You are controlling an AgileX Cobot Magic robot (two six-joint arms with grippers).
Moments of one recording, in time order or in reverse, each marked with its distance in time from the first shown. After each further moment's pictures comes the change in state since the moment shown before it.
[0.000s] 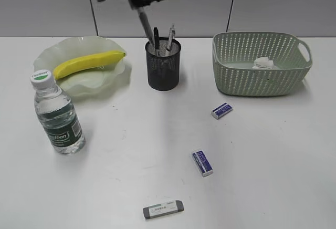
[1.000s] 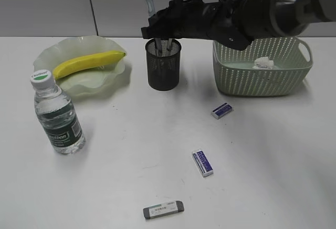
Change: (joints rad) left arm 0.000 0.000 0.000 0.000 0.000 0.000; right arm -0.299 0.208 0.302 -0.296 -0.984 0.178
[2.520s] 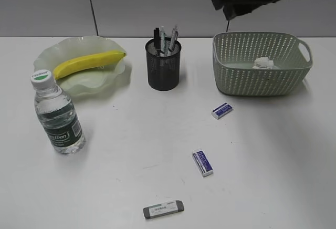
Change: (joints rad) left arm 0.000 0.000 0.000 0.000 0.000 0.000; right arm -0.033 -0.394 -0.009 0.386 0.947 -0.436
